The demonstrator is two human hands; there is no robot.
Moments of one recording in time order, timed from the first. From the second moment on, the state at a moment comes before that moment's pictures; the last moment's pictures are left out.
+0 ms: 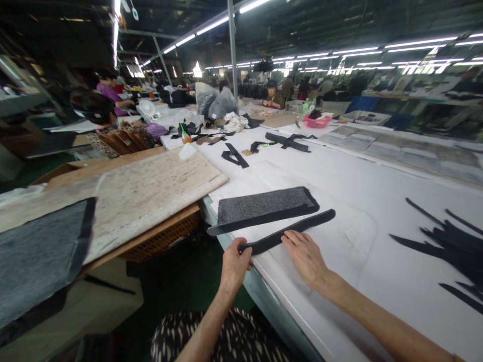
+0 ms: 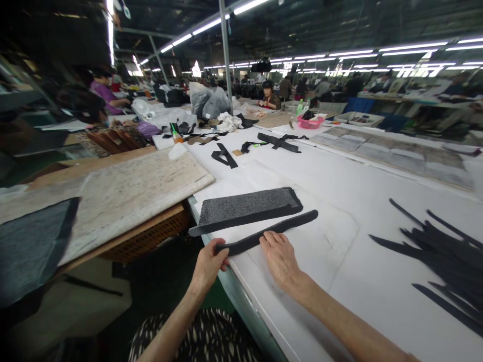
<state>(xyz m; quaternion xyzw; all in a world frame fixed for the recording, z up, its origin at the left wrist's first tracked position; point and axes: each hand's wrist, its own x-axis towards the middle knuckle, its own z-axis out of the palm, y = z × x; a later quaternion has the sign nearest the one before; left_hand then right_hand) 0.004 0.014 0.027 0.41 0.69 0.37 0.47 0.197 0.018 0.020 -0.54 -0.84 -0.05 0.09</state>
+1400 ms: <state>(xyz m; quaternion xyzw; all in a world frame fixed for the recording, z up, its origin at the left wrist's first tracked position) 0.009 0.009 0.021 0.59 0.70 0.27 0.30 0.281 0.006 0.017 -0.69 -0.71 -0.13 -0.05</state>
